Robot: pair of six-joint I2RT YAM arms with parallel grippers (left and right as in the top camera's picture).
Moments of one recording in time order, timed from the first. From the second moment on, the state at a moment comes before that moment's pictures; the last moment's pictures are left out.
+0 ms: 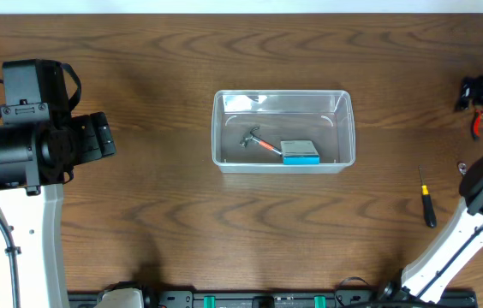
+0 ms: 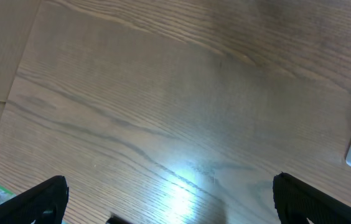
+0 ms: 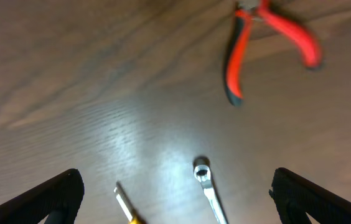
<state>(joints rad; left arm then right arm) 0.09 1.31 1.65 -1.45 -0.27 -0.15 -0.49 2.30 2.20 -1.40 0.01 -0.20</state>
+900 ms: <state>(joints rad) 0.09 1.31 1.65 -1.45 -0.27 -0.15 -0.50 2.47 2.20 -1.17 0.08 -0.30</state>
